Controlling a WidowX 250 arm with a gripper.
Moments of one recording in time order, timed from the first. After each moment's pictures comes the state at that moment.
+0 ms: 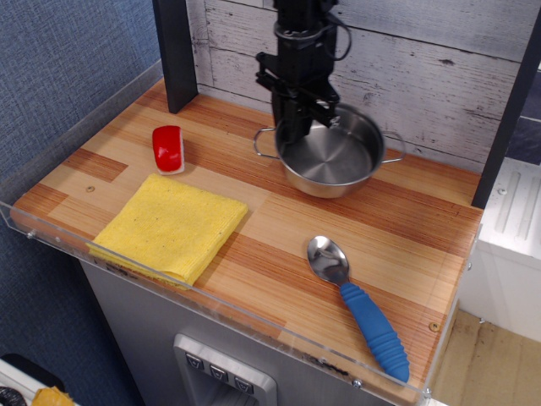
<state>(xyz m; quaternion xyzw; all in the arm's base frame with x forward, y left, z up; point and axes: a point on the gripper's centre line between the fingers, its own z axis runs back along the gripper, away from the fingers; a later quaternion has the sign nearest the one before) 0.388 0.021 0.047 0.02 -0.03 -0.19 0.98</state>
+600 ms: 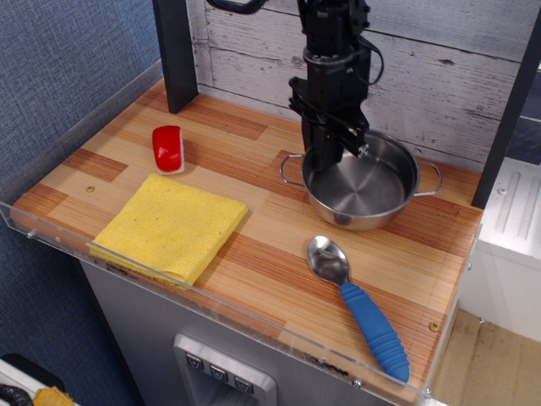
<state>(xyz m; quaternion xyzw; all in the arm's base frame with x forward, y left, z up) 0.375 -0.013 0.032 -0.02 -0.02 -0.25 0.97</state>
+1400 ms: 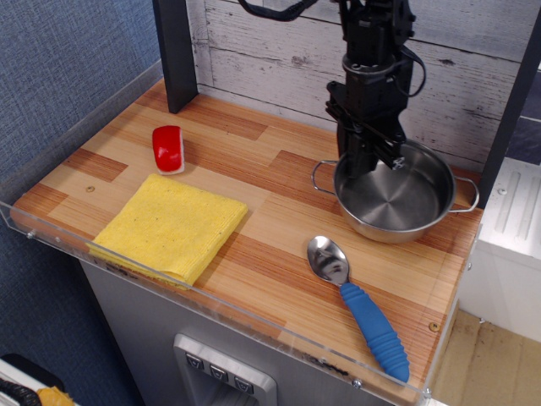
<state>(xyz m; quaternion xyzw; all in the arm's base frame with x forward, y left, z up) 0.379 -0.048 0.035 -0.01 -0.04 -0.30 0.95</state>
